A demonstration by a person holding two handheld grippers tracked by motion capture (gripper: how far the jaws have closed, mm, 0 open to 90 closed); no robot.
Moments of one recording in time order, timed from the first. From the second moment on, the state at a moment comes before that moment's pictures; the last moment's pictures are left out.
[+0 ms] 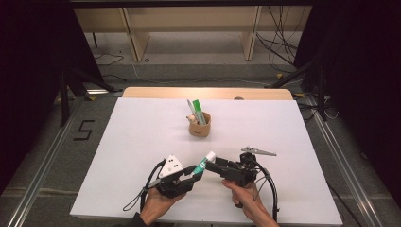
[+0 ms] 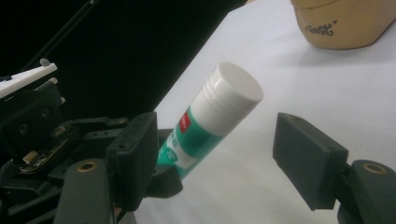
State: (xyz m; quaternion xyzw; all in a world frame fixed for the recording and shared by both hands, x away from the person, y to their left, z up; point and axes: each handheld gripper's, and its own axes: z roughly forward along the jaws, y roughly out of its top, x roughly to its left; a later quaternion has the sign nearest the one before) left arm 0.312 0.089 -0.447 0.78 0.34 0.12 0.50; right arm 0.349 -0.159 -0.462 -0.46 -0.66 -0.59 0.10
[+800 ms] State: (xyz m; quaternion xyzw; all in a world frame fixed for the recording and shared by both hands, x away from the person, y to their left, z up) left arm 0.311 0.088 -0.449 0.77 0.34 0.10 0.52; right arm 0.354 -0.157 -0.465 -0.47 -0.62 -0.62 0.13
